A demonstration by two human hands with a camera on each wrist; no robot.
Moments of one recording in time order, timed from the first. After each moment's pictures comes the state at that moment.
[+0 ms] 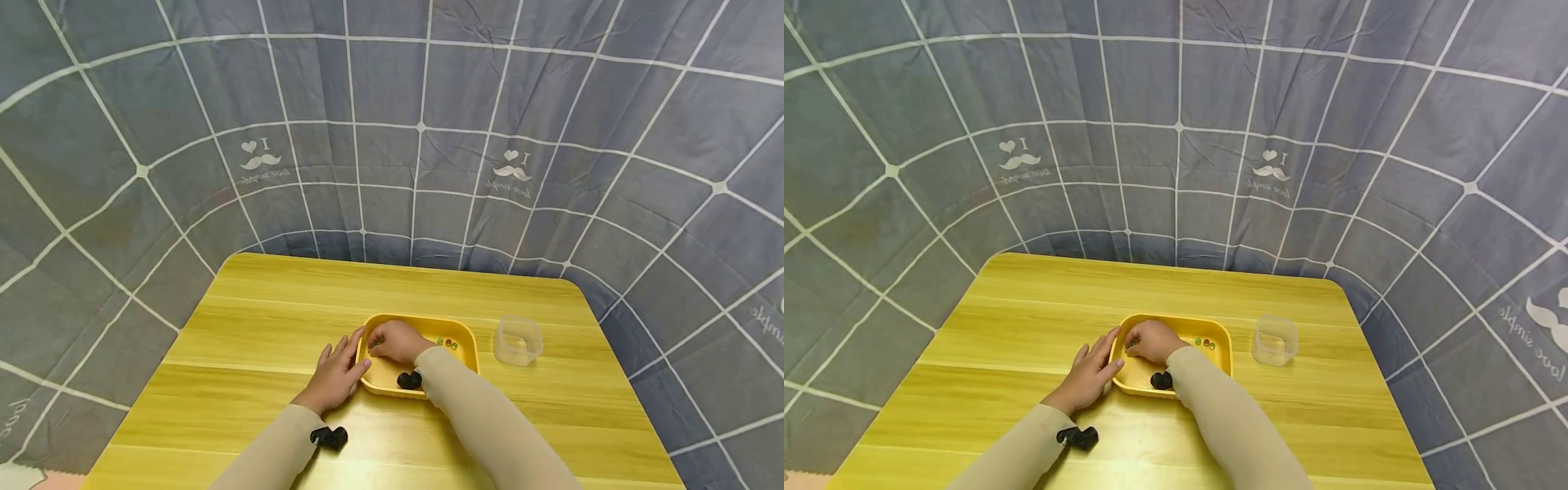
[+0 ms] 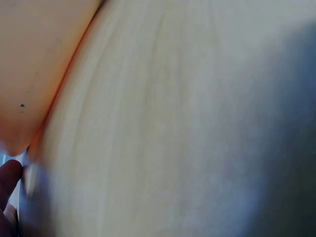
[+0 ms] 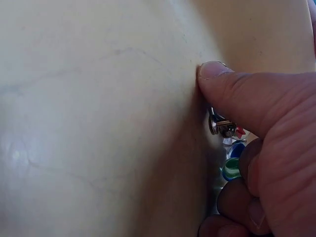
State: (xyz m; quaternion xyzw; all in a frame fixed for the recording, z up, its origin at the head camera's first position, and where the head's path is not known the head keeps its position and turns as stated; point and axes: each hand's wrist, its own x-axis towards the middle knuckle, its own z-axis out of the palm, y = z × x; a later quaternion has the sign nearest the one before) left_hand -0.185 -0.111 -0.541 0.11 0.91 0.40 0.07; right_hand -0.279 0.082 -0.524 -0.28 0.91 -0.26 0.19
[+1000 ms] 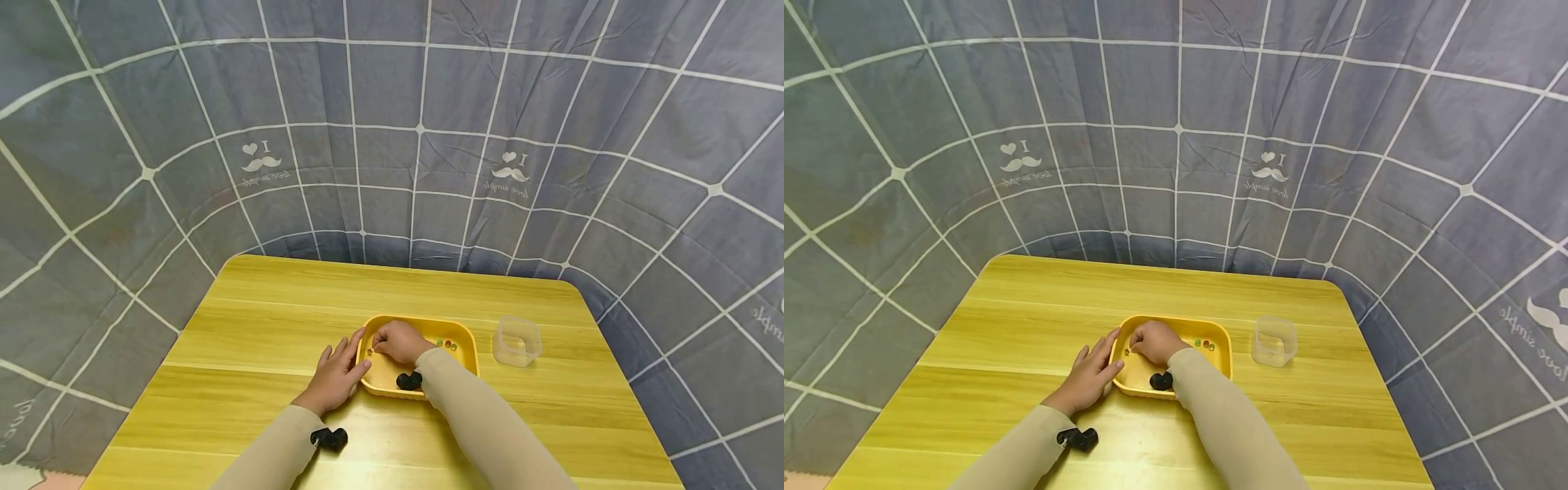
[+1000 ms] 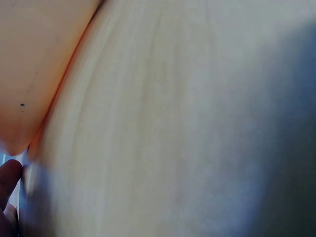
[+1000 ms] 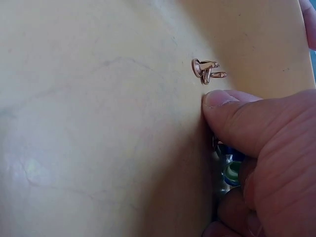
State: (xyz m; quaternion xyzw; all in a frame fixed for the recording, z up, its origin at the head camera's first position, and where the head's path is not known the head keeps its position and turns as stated) left_hand -0.183 -0.114 -0.544 0.11 0.91 0.40 0.08; right_hand -0.275 0.085 -0.526 -0.24 0.92 -0.27 0.18
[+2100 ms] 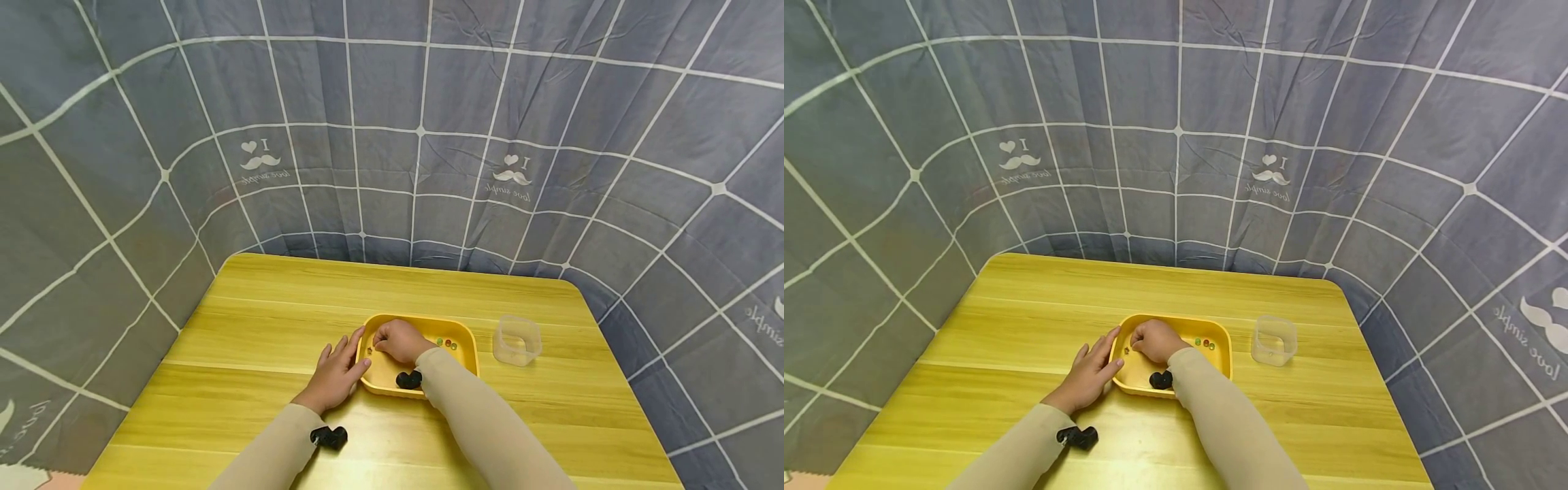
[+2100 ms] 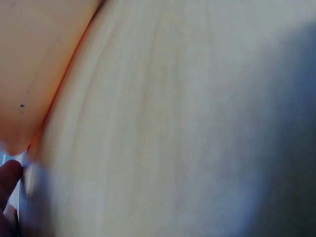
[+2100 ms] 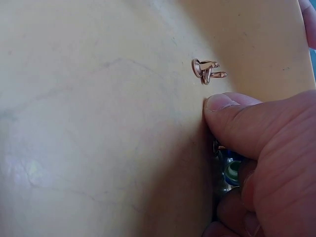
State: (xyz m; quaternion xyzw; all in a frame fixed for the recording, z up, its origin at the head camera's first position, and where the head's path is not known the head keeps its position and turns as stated) left_hand -0.190 -0.105 -0.548 0.11 0.91 0.40 0.06; right_hand -0.287 0.093 -0.533 -0.23 0.91 -0.29 0.19
